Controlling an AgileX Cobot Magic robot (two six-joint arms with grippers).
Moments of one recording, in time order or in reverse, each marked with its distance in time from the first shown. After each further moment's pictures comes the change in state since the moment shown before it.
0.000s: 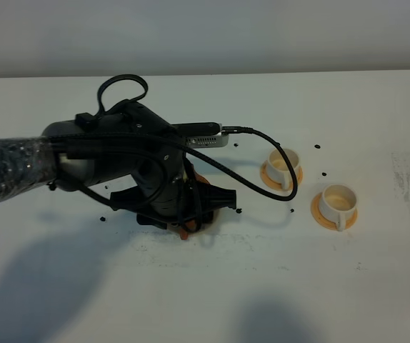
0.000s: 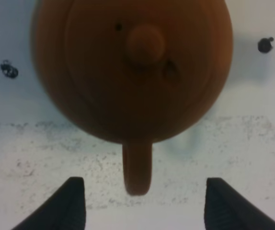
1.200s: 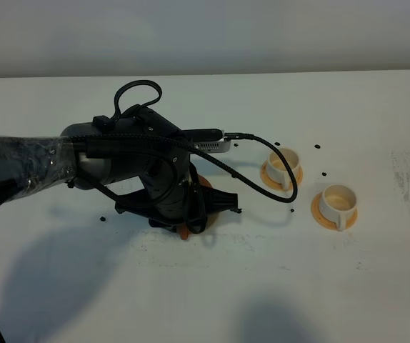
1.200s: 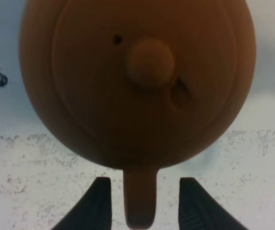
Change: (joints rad) left arm 0.009 0.060 -0.024 -0.003 -0.005 0.000; right arm 0.000 0.000 0.000 0.000 0.000 0.000
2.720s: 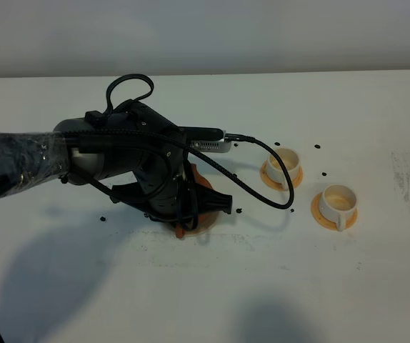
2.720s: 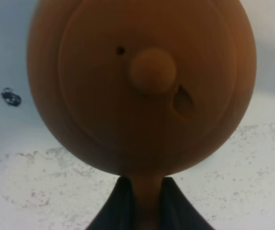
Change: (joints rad) left arm 0.019 -0.012 -0.002 0.010 0.011 0.131; right arm 0.000 0.000 0.000 0.000 0.000 0.000
